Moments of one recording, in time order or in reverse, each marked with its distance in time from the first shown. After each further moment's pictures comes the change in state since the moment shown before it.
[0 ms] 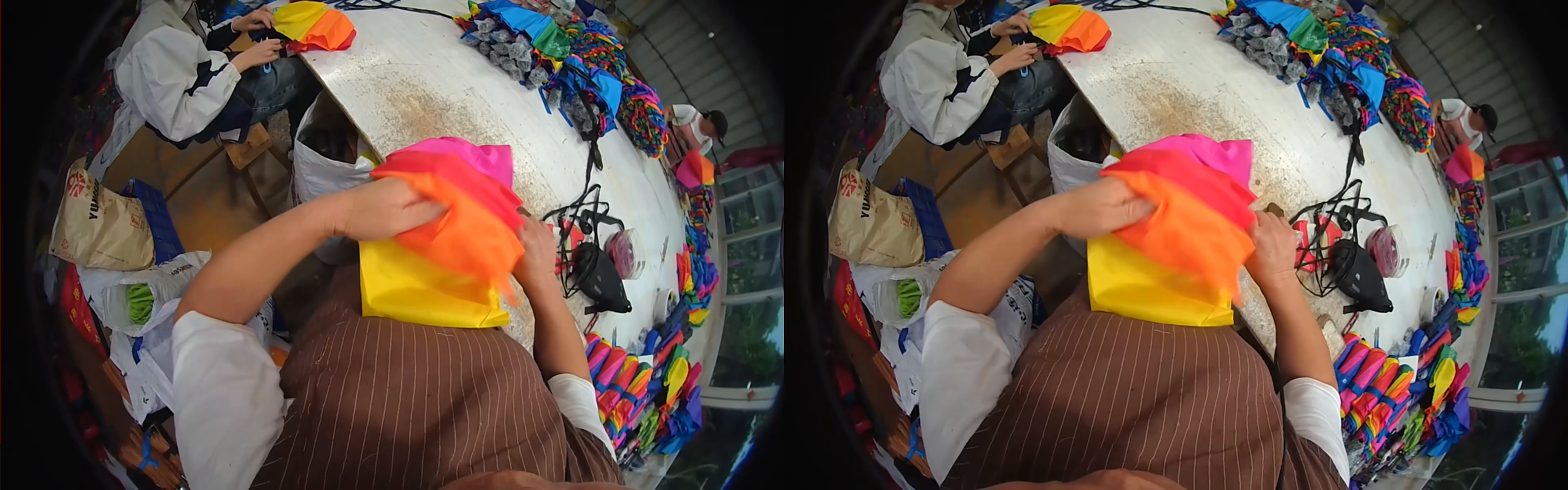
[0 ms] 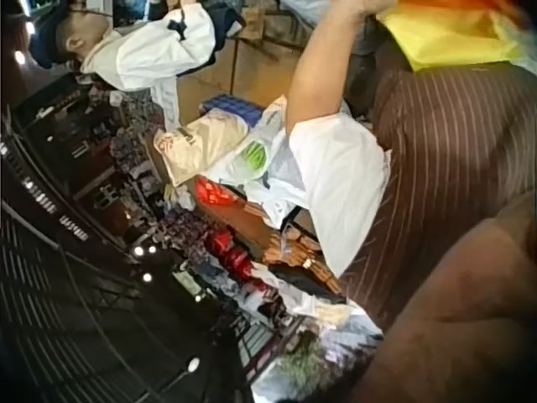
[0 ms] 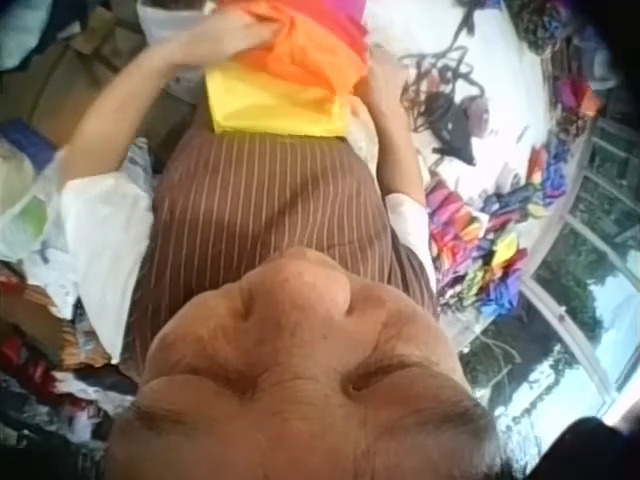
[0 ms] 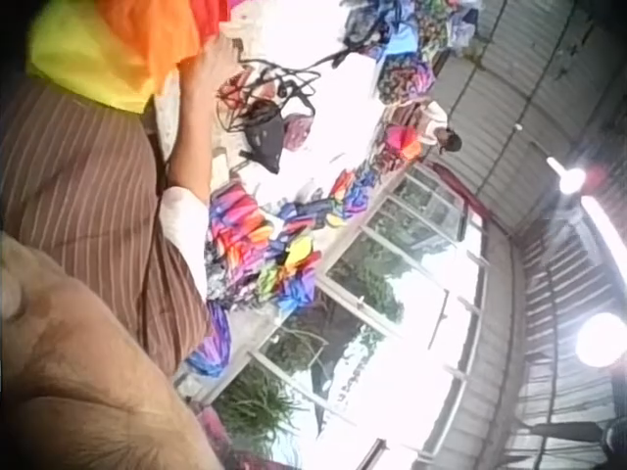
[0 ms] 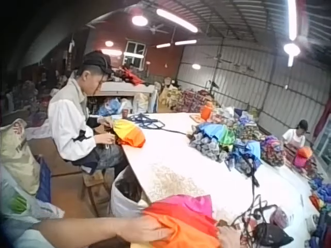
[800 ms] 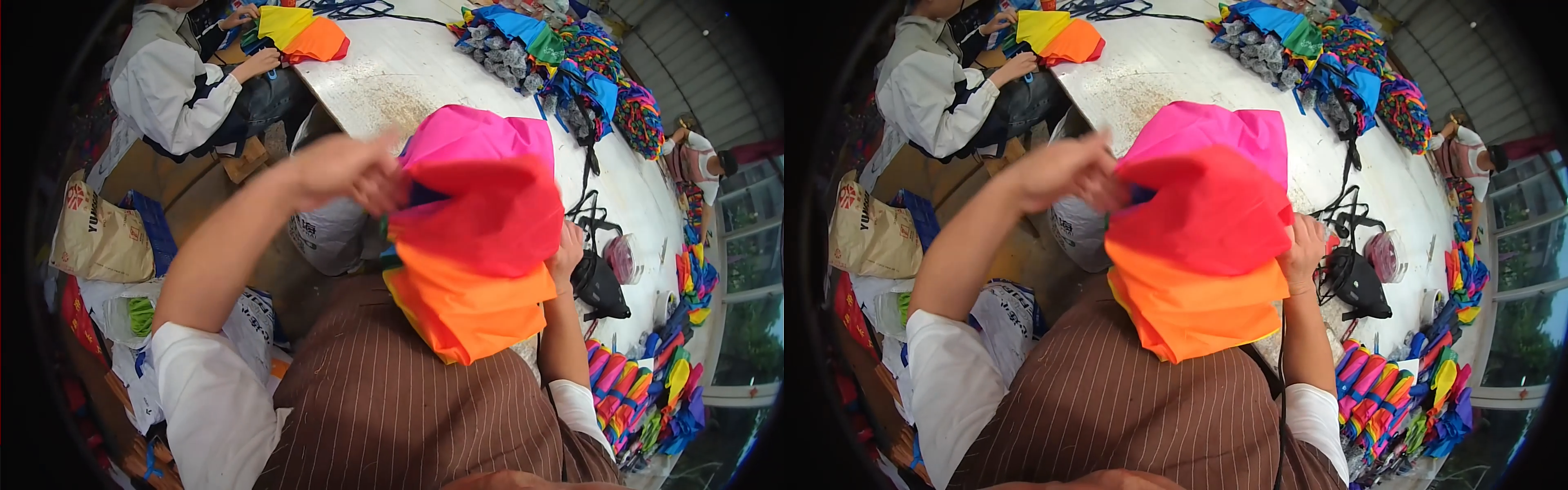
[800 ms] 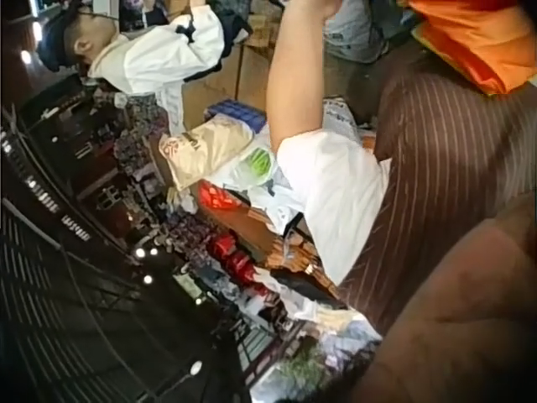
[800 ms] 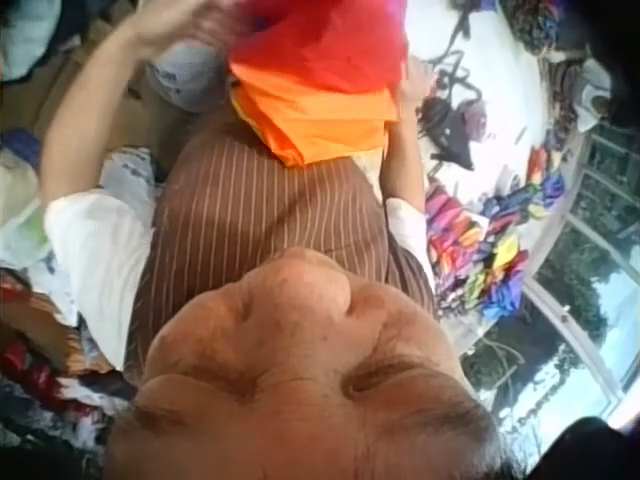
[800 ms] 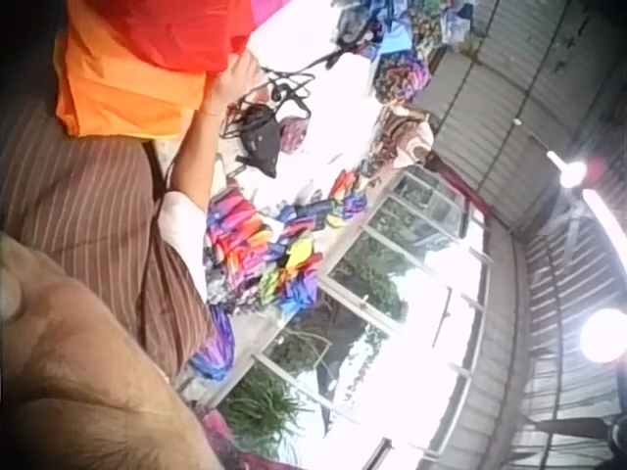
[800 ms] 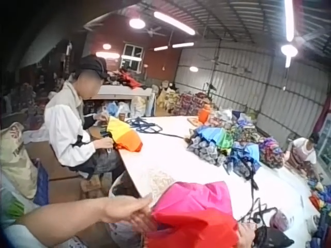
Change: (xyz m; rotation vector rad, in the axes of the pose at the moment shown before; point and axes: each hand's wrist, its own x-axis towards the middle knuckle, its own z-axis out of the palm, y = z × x) left_hand 0.006 0.013 -0.070 -0.645 -0.027 -0.720; right_hand 0.013 0.020 -0.035 -0.120 0.409 -0.188
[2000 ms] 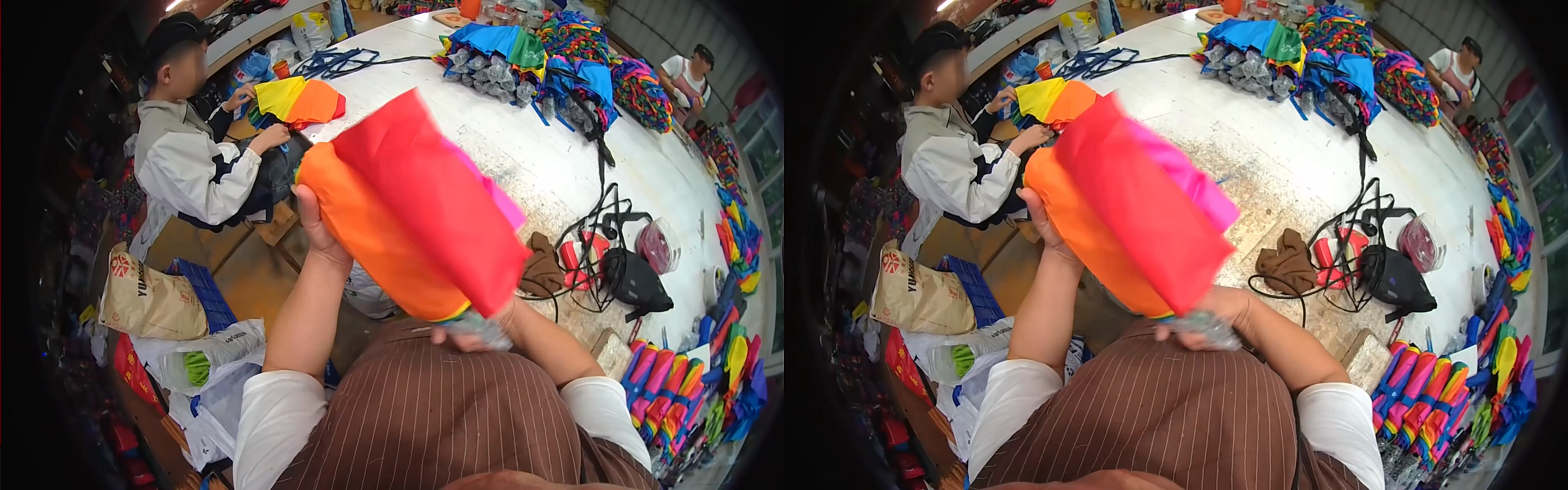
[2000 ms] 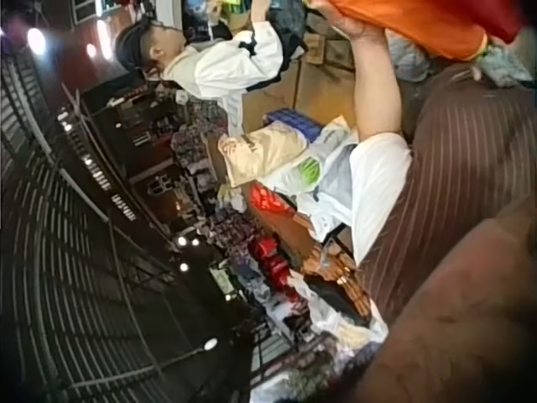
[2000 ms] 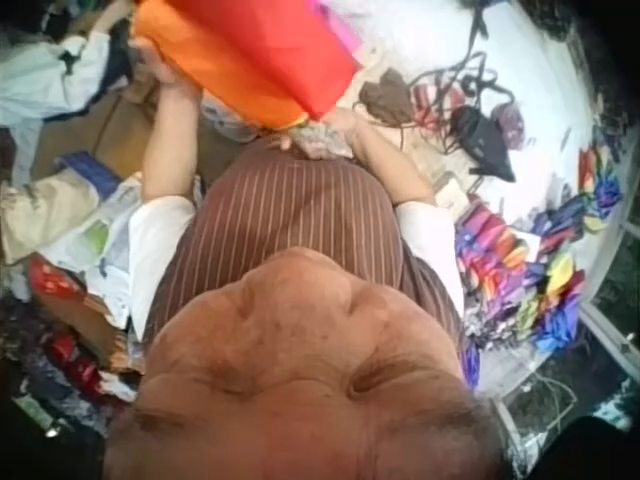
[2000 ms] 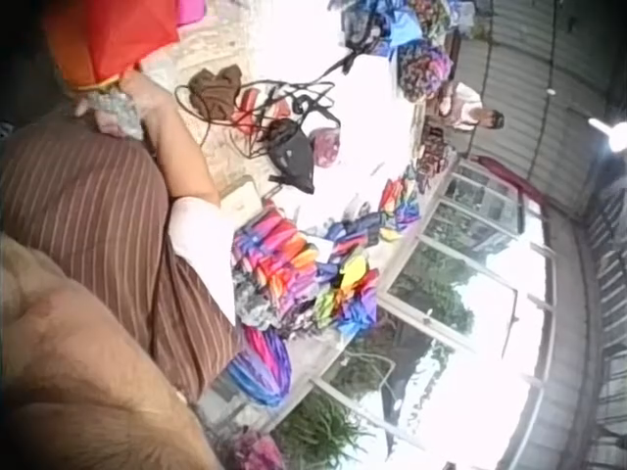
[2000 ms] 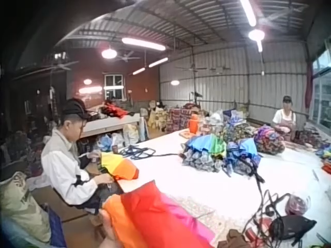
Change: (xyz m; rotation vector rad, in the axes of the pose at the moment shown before) left_hand 0.041 -0.011 0.044 -0.930 -0.200 1.109; right_hand 0.020 -0.079 0.028 2.384 -1.237 0.487
